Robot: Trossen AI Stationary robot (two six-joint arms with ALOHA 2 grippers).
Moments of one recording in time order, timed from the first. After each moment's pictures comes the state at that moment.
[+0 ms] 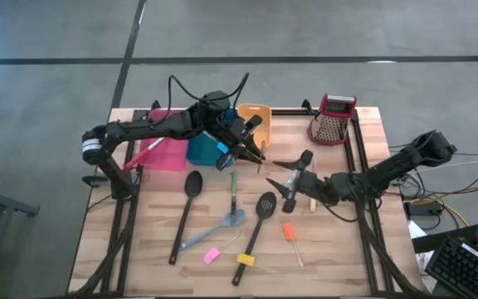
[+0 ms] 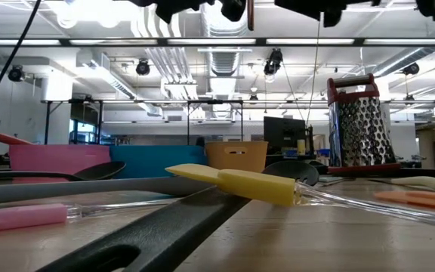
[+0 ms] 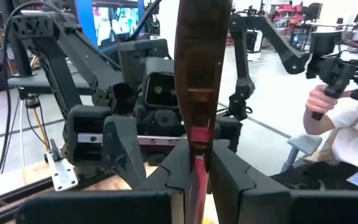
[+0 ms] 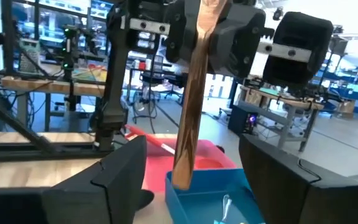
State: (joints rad) left arm 0.28 1.63 1.45 0.06 0.91 0.15; right arm 0.35 1.28 0.58 0.85 0.72 -0.24
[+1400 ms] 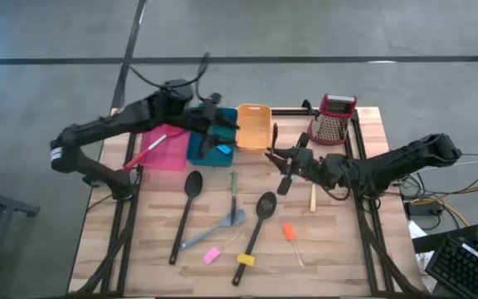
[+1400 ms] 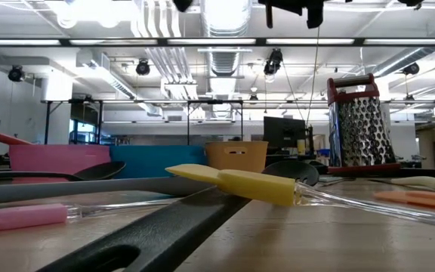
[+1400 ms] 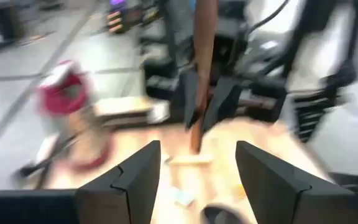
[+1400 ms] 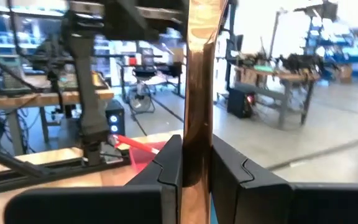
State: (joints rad) left arm 0.32 1.32 1.46 -0.42 0.43 0.17; right arm 0.18 1.21 0.72 0.58 0.61 -0.03
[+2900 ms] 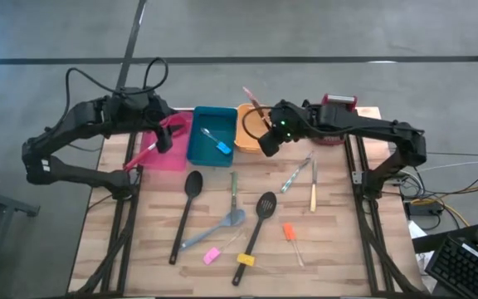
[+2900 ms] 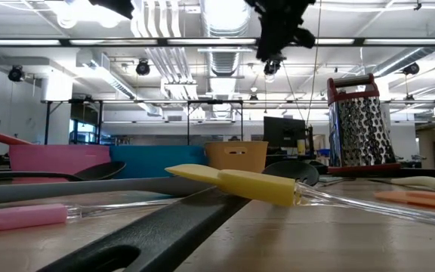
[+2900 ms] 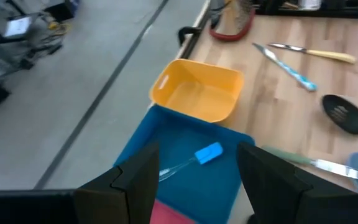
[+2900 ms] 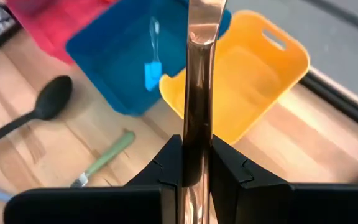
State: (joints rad) left arm 0.32 1.01 1.45 -1.03 -0.22 0.12; right arm -0.21 1.56 1.58 -0.96 0.24 0.58
